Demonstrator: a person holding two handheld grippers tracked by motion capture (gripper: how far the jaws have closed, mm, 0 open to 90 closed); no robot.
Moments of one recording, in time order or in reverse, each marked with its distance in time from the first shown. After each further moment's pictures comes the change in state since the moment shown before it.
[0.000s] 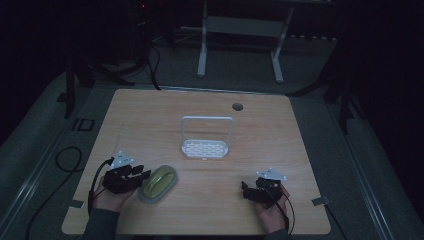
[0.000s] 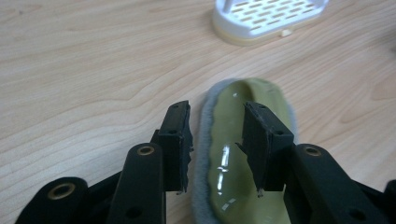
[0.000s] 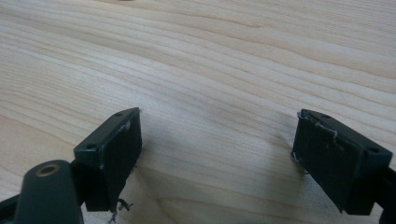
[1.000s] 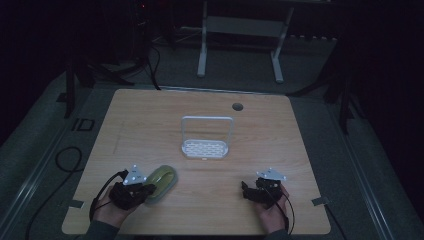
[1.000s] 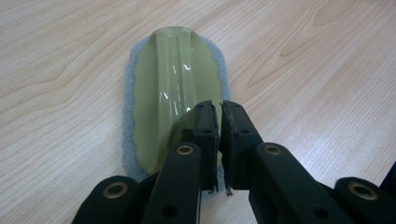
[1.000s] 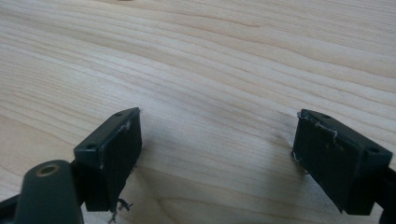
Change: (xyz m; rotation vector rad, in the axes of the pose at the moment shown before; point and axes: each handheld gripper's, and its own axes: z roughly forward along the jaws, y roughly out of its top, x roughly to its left) left arm -0.038 -0.011 -0.004 0.154 -0.082 0.197; right arm 0.000 0.000 0.000 -0.001 -0.003 0.001
